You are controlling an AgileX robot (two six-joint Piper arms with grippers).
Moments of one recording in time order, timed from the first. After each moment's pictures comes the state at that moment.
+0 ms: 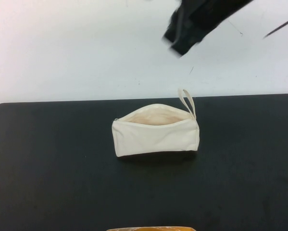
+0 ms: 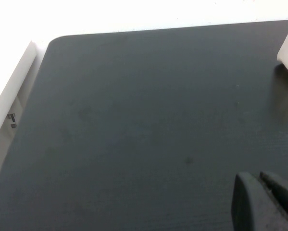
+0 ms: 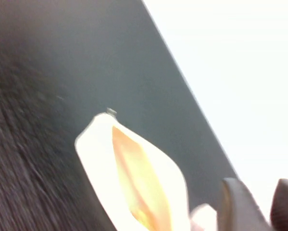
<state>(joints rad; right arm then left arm) 0.56 1.94 -2.27 0.11 1.18 -0.60 -0.01 -0.01 0.02 -0.15 0.38 0.13</state>
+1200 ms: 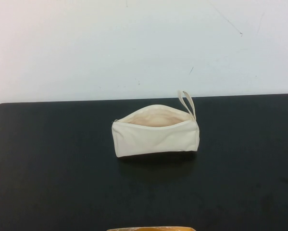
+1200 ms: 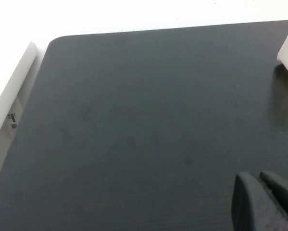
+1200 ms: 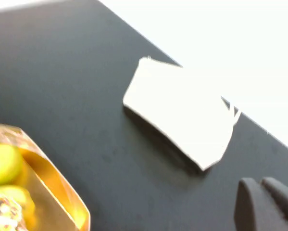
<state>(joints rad) 0.56 0.70 -0.61 0.23 0.42 -0.55 -0.01 -0.01 0.02 -0.15 0.38 0.13</state>
